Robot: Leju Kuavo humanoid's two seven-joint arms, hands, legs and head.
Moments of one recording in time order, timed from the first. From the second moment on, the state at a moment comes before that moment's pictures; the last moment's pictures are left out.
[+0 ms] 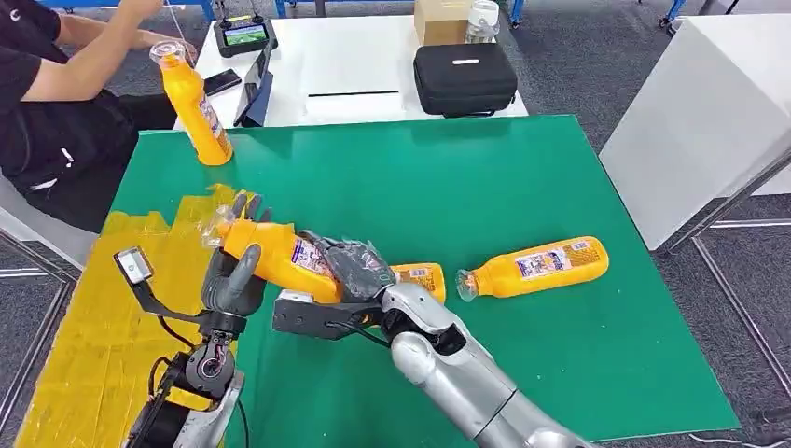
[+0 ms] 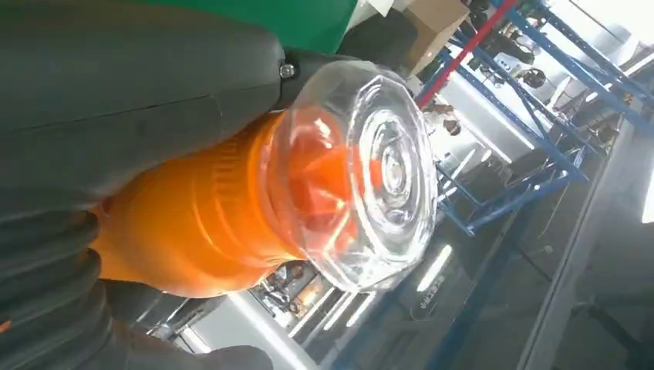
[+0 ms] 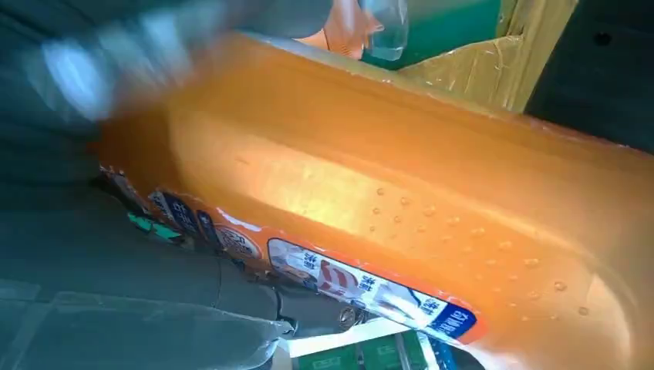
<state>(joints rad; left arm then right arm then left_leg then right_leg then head) -0.13 -0.03 -0.24 -1.46 0.89 -0.16 -0.20 -0.50 0.20 0.80 -1.06 0.76 -0.10 0.04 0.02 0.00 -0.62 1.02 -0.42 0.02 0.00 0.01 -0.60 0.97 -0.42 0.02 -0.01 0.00</state>
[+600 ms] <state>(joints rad) -0.17 -0.05 -0.19 -1.44 0.95 -0.18 -0.10 -0.53 0.25 0.87 -1.04 0.87 -0.09 0.21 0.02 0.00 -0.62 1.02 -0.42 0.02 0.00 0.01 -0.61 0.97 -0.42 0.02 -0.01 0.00</state>
